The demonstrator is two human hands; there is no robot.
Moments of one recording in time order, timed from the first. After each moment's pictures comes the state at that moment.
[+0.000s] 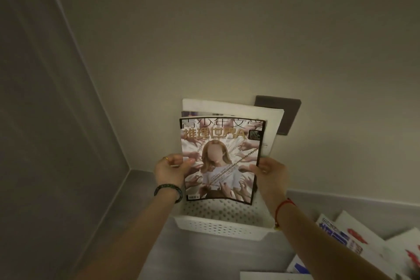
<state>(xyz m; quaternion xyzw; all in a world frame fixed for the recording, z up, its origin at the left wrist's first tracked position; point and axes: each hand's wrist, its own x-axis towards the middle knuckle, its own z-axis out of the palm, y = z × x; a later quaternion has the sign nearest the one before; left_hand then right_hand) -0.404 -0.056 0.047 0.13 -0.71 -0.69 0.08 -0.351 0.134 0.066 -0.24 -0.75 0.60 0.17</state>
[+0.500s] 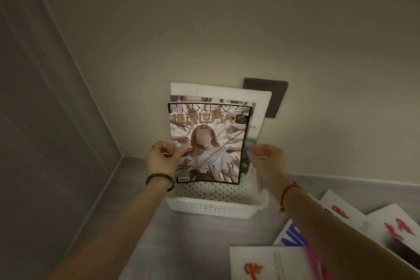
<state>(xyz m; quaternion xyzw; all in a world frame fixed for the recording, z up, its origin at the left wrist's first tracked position) -0.390 -0.054 0.047 0.12 -0.78 -0.60 0.12 -0.339 0.158 0.064 -0.23 -0.78 0.56 0.14</state>
